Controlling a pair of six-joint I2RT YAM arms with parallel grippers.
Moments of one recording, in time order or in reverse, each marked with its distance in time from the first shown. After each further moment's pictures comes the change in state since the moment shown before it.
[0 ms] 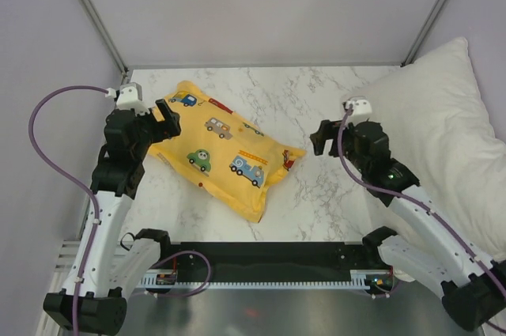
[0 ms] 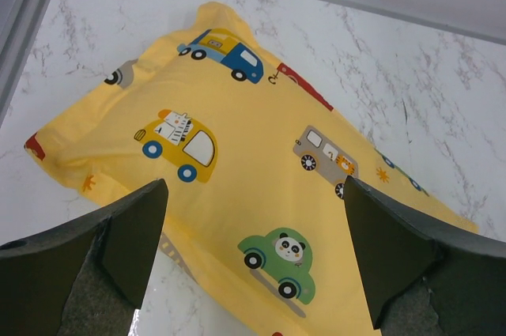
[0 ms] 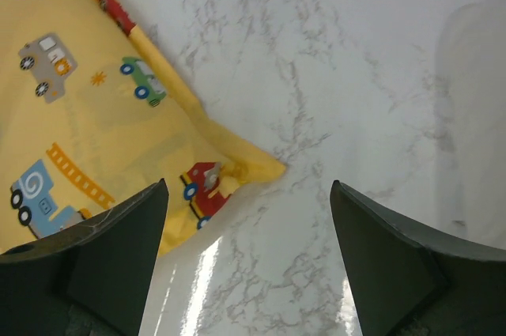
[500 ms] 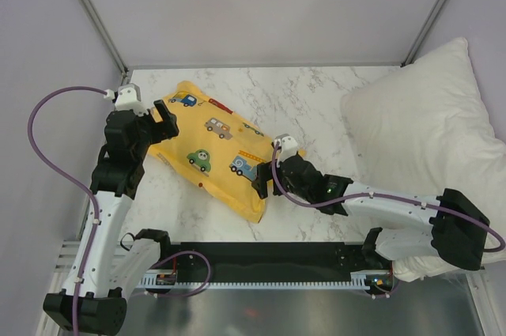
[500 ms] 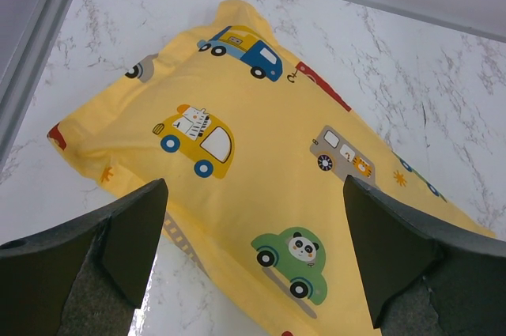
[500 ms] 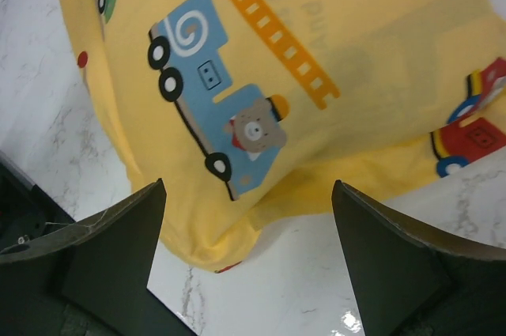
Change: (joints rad) left arm 0.001 0.010 0.001 -0.034 -0.051 0.003; right arm 0.607 0.387 -0.079 0.252 0.141 0.264
